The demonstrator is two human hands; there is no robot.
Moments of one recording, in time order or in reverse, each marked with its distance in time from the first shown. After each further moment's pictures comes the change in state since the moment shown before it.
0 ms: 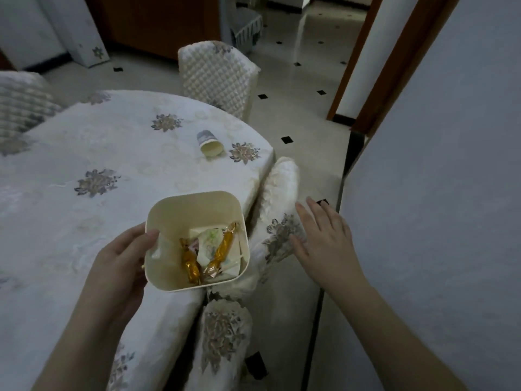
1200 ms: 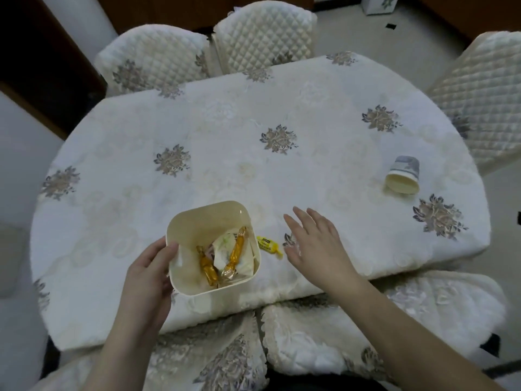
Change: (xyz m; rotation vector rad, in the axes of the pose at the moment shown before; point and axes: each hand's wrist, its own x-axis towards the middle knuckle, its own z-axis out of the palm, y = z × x) left_hand -0.031 -0.054 -0.029 -0.342 0.976 0.038; right_hand 0.182 -0.150 0.142 0.162 -0.467 -1.072
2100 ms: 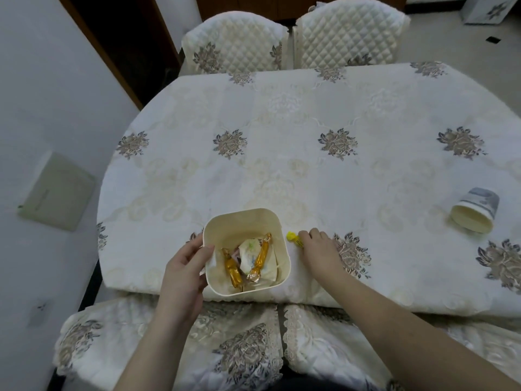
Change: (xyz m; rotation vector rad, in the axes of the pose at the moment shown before) left_hand -0.027 -0.032 -0.018 -0.099 0.197 -0.003; right_hand 0.061 -0.020 0.103 -0.074 -0.224 -0.072
